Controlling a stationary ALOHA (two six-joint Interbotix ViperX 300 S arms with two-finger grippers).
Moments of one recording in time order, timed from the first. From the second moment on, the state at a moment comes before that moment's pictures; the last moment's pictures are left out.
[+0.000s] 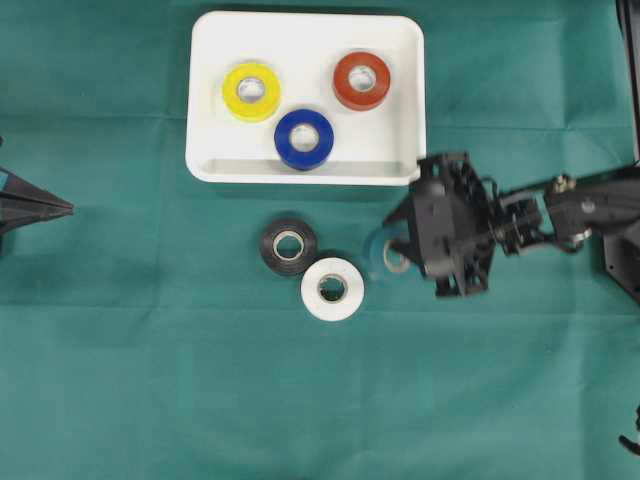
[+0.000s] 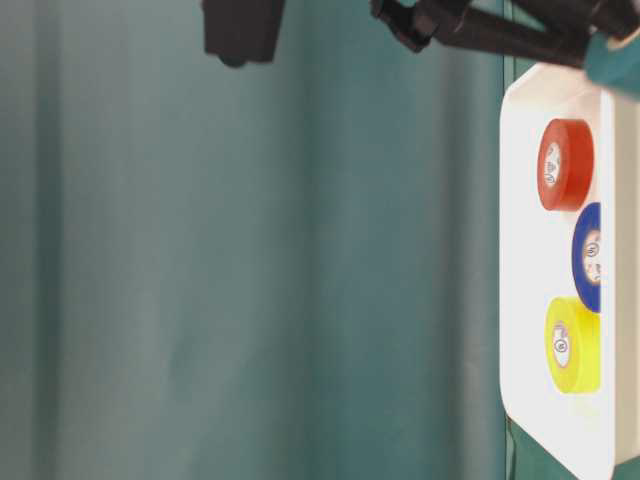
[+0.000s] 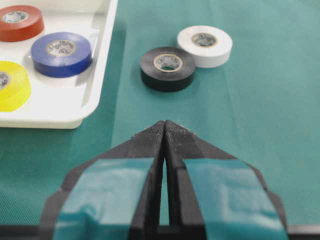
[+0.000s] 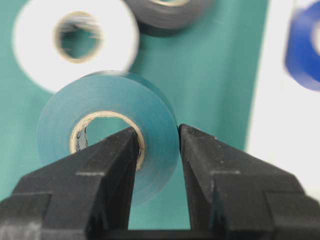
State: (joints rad) left arm -0.02 -1.39 1.56 -0.02 -0.02 -0.01; right arm 0.04 -0.15 0.85 -0.51 0.15 0.51
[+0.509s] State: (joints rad) left arm -0.02 -1.39 1.56 -0.02 -0.02 -0.01; right arm -0.24 -0.15 0.83 -0.51 0.07 0.51
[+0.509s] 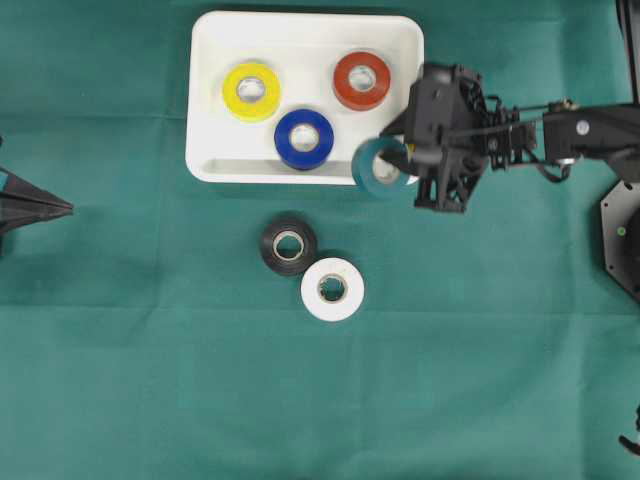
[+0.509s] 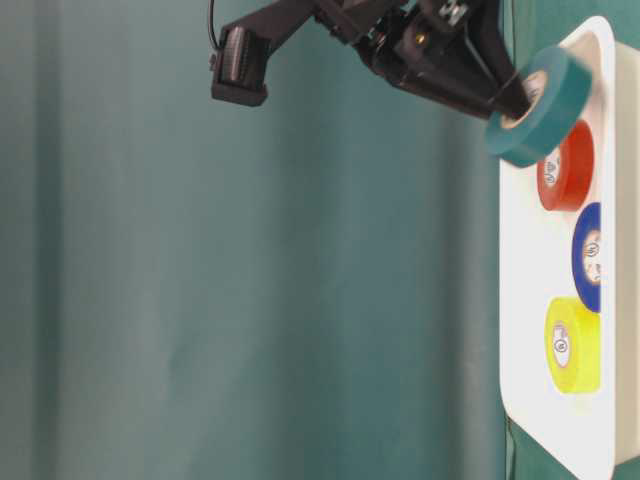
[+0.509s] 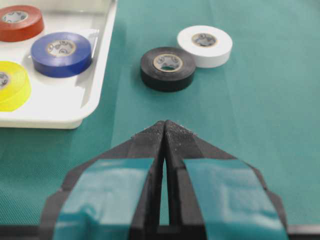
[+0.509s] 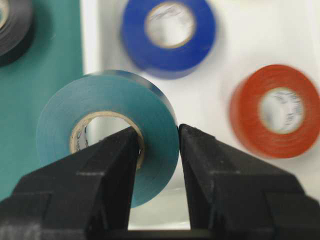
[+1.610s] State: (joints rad) left arm -0.02 -1.39 1.56 -0.02 -0.02 -0.01; right arm -0.33 -0.09 0.83 -0.51 0.04 0.51
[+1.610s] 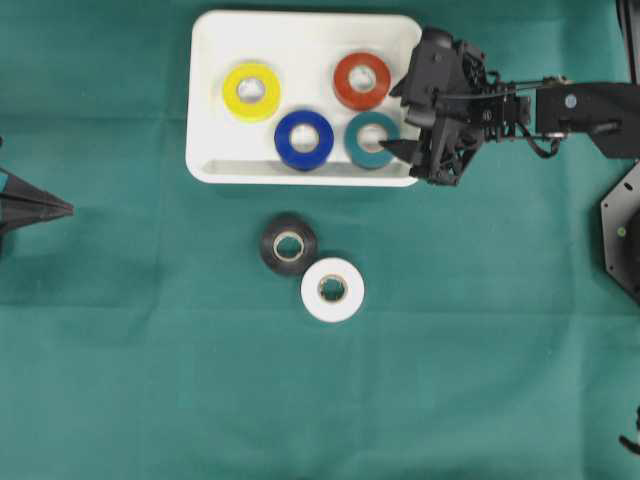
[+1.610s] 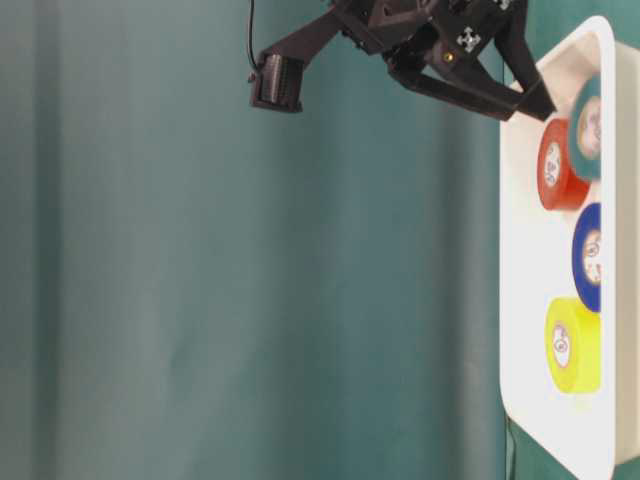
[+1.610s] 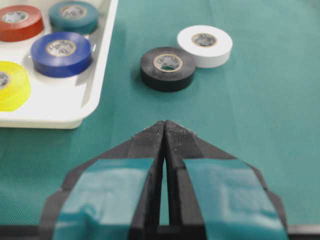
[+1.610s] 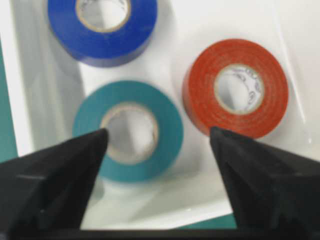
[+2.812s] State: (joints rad) left arm -0.02 -1.39 1.56 -0.02 -0.02 -0.01; right arm -0.33 -0.95 1.42 -0.51 0.04 0.51
